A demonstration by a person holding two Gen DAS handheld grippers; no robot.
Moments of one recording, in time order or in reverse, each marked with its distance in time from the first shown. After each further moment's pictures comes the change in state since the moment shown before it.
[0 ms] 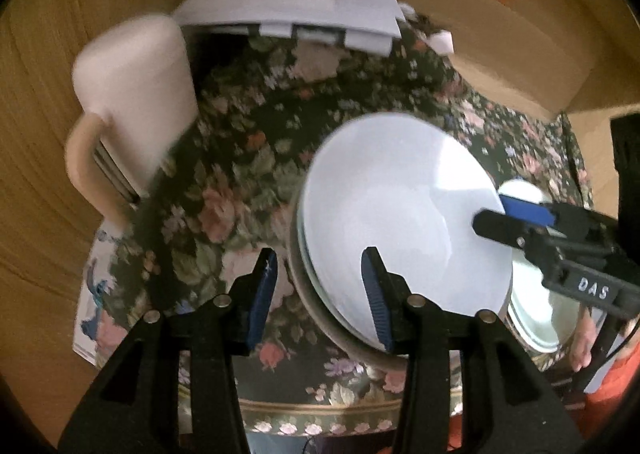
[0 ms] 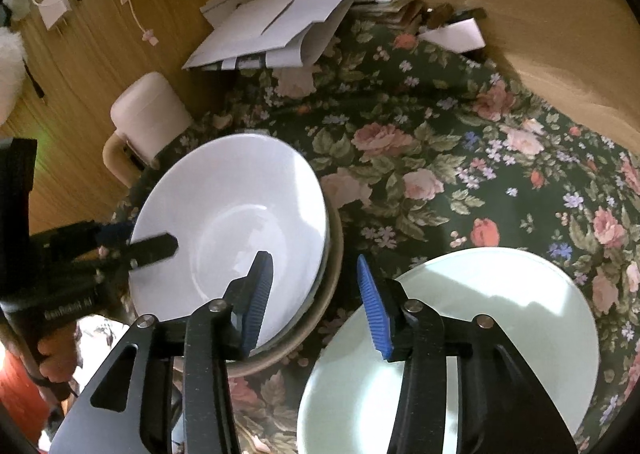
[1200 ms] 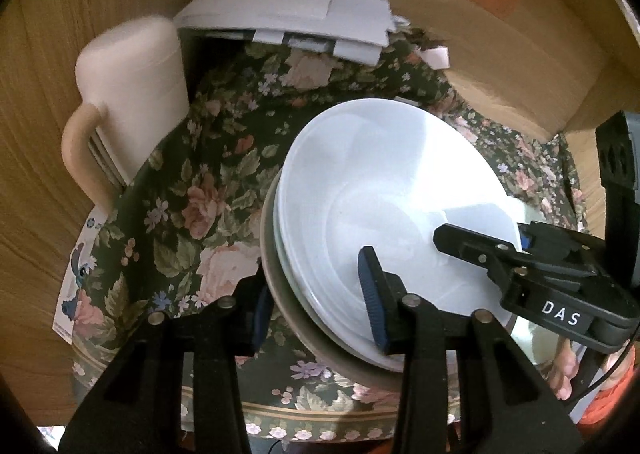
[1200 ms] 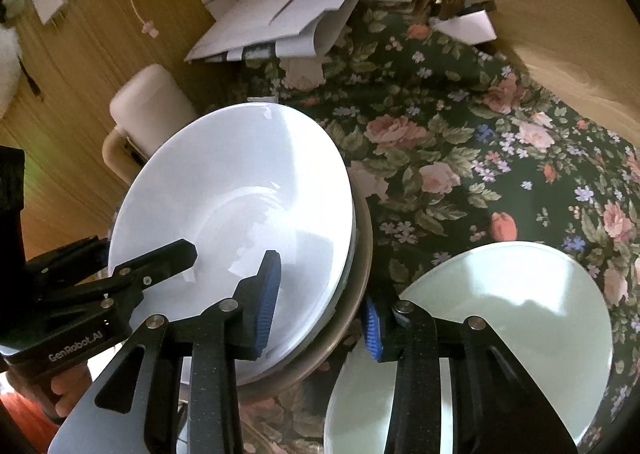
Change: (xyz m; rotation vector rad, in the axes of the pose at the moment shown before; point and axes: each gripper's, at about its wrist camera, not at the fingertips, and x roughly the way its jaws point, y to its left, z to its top) left arm -0.009 -0.015 -0.001 -0.058 -0.069 -0.006; right arm 0.002 0.009 0.003 0.018 0.005 -0.004
